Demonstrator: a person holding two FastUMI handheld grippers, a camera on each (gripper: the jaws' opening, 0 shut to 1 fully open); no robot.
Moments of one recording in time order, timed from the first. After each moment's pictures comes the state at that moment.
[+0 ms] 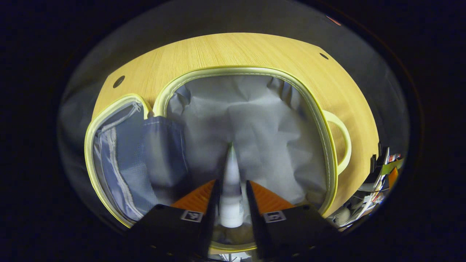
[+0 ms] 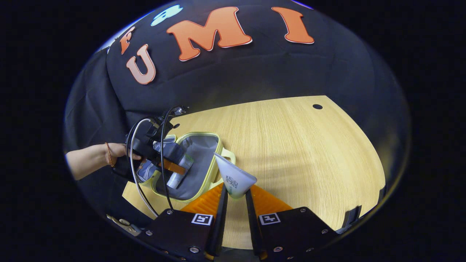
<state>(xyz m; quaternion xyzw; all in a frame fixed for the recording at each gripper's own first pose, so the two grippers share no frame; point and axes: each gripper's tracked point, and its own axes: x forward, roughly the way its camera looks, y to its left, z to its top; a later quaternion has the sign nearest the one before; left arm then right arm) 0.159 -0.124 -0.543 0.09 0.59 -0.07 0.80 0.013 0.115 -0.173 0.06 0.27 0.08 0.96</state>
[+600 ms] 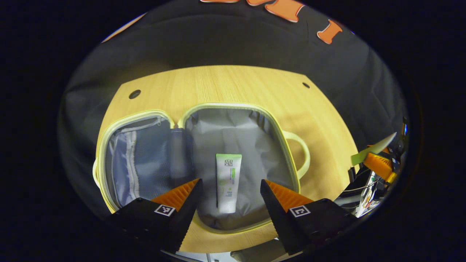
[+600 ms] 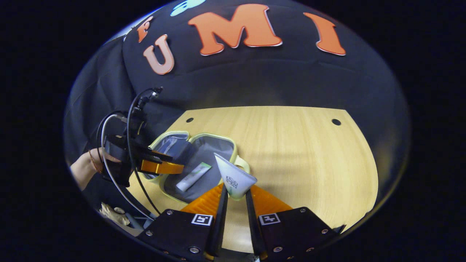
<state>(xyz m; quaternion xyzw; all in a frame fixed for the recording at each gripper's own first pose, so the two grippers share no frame) 0.126 -0.131 -0.445 0.04 0.46 -0.09 0.88 0.038 0.168 -0.130 0.01 0.29 0.17 0.94</state>
